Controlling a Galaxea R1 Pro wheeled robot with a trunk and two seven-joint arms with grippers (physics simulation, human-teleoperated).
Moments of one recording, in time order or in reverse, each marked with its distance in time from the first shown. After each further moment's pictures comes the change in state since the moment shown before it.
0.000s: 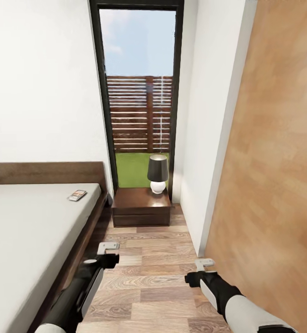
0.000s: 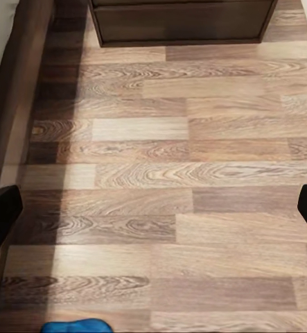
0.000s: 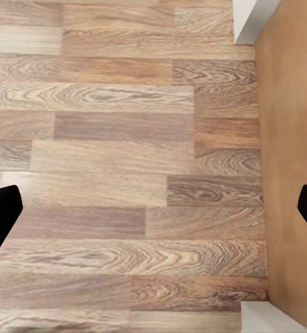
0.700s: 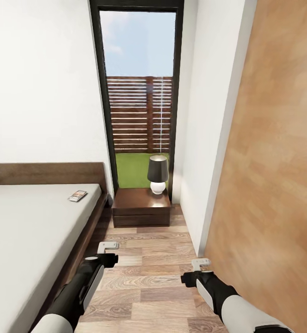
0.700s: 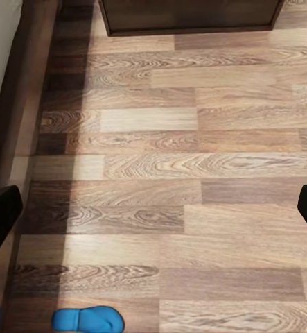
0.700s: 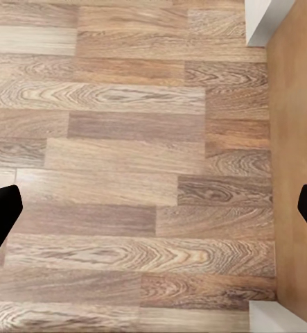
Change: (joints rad) left arm -0.051 0.004 0.006 0.092 -0.005 -0.001 0.011; right arm 0.000 0.024 0.002 -0.004 0.004 0.004 0.003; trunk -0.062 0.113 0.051
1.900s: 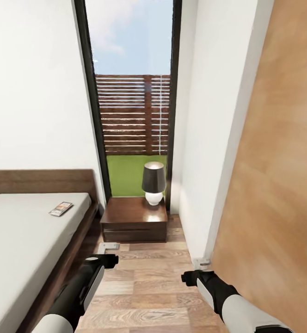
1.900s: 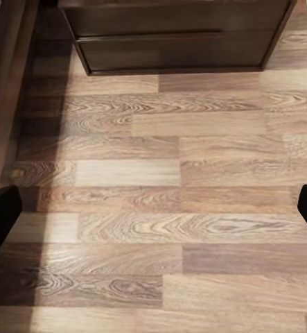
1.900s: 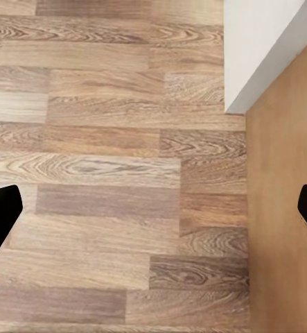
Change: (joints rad) left arm 0.000 -0.002 -0.001 0.008 0.002 0.001 0.001; right arm 0.000 -0.004 0.000 -0.009 0.000 0.002 0.001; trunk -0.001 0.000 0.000
